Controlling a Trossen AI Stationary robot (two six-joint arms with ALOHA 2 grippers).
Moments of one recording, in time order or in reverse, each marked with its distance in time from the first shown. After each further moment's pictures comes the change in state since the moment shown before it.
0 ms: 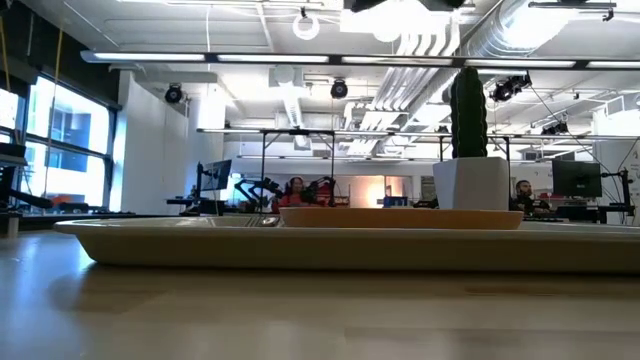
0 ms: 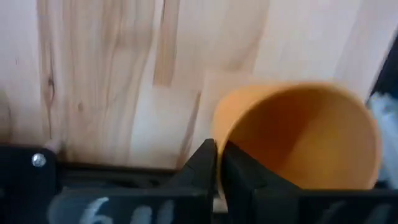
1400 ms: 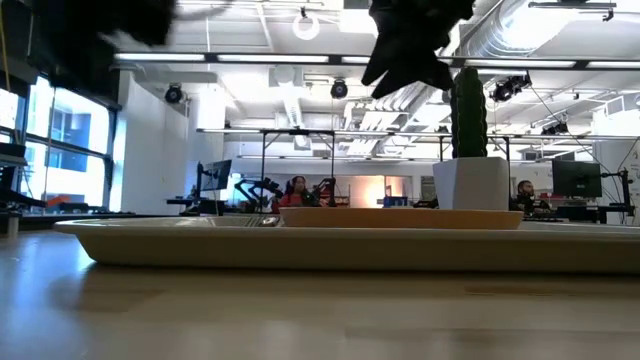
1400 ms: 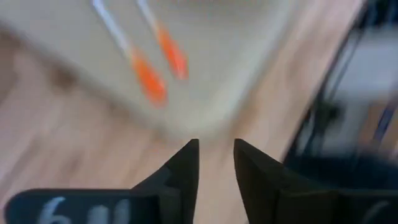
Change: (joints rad) left arm 0.670 0.046 0.053 0.389 0.104 0.106; right arm -0.366 -0.221 -0.353 0.185 -0.445 -0.378
